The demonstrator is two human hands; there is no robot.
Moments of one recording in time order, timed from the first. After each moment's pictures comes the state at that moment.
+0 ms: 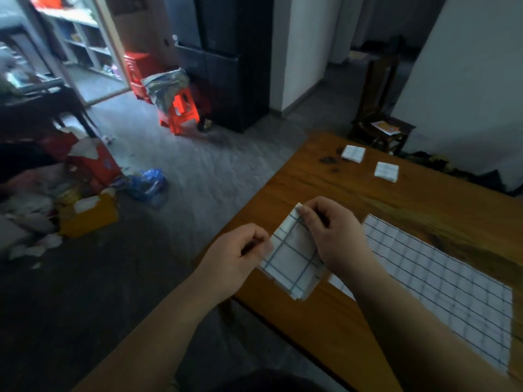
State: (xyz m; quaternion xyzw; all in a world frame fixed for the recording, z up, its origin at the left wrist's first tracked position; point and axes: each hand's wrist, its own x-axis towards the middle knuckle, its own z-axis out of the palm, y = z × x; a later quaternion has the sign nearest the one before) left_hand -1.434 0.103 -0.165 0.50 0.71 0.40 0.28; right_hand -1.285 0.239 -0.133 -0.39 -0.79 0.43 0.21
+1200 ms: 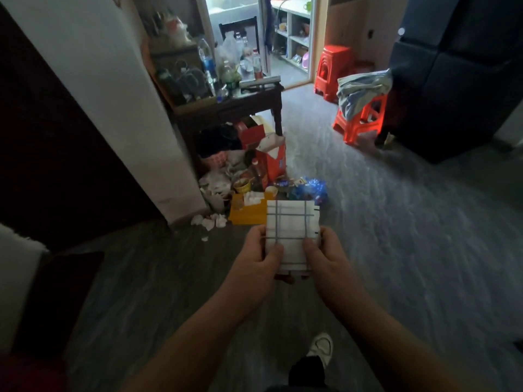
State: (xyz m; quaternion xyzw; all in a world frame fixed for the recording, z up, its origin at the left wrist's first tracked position) left_hand -1.983 -0.067 -0.187 0.08 0.72 0.65 0.21; right_hand -1.936 0.075 -0.207 -0.17 -0.70 0.69 0.08
